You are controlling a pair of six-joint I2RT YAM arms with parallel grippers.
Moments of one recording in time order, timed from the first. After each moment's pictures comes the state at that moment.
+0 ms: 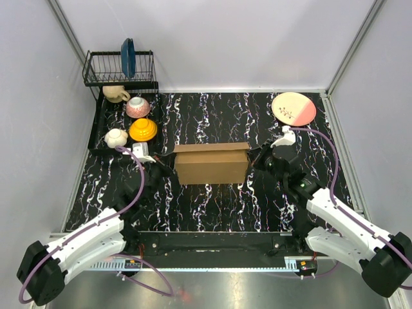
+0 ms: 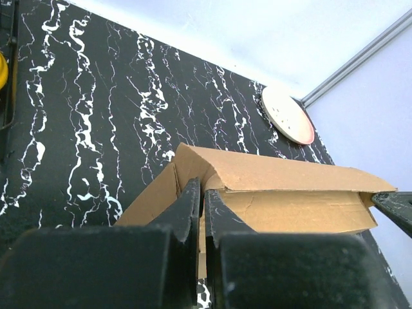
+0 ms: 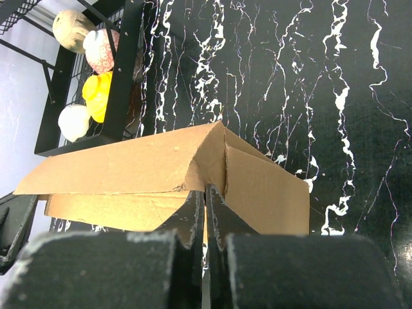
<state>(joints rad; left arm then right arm) -0.70 0.74 0.32 0.35 -0.39 -0.59 0.62 0.94 0.65 -0.09 0.22 0.78</state>
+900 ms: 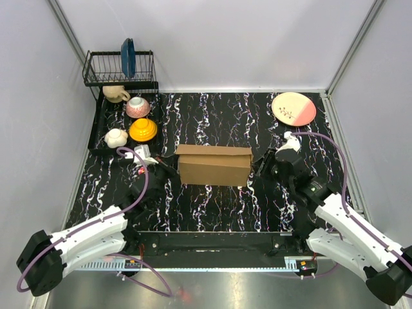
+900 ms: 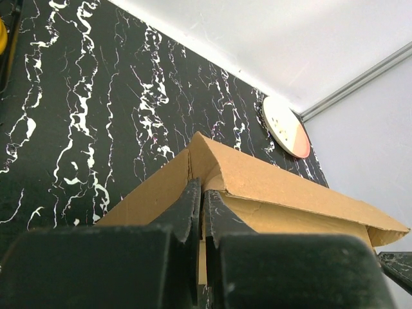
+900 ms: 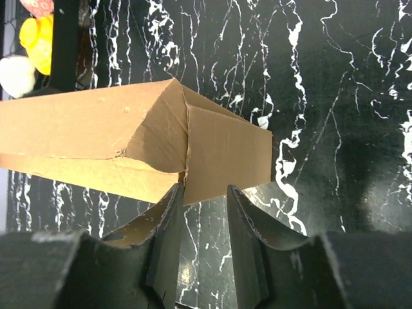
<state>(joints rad) -0.79 0.81 0.30 0.42 -0.57 -0.73 0.64 0.83 0.71 -0.42 0.22 0.78</state>
